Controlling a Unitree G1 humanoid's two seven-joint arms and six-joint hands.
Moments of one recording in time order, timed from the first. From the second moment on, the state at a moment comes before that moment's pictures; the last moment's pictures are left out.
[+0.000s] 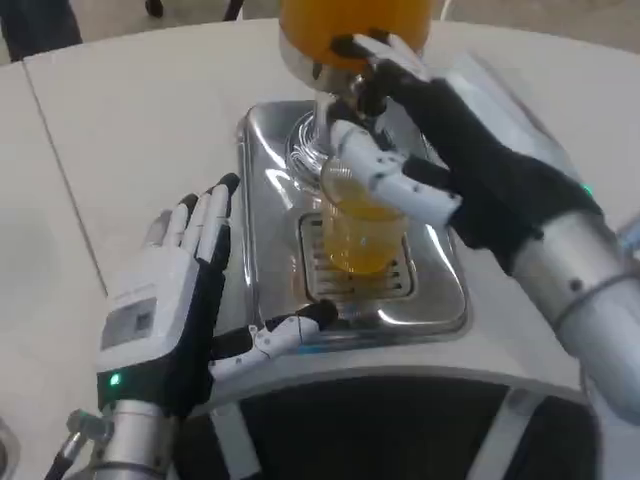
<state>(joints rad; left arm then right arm) -0.16 0.28 -0.14 -0.09 0.79 -0.01 0.24 -0.60 -0.20 0.31 -0.73 -0.78 0.79 0.50</state>
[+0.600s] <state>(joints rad) -0.20 0.28 -0.17 -0.04 0.77 -0.01 0.24 -0.15 -0.41 0.21 -0.94 -0.93 0.46 0.47</state>
